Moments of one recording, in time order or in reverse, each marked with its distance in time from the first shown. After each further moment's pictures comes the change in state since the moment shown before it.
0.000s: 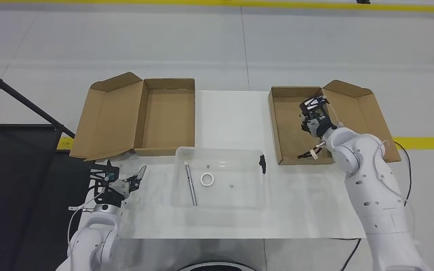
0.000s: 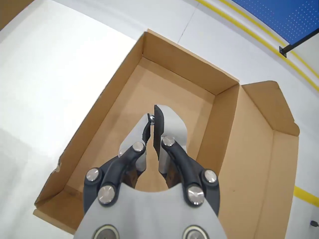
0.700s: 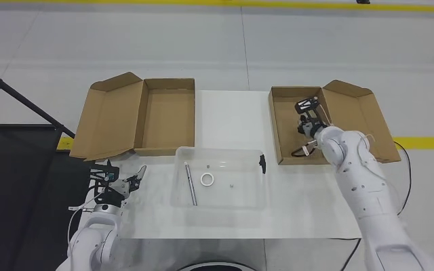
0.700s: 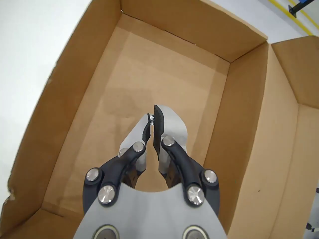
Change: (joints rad) left arm 0.000 0.000 0.000 0.000 0.000 0.000 0.000; right arm 0.168 -0.058 -0.146 0.329 0.041 0.112 0.036
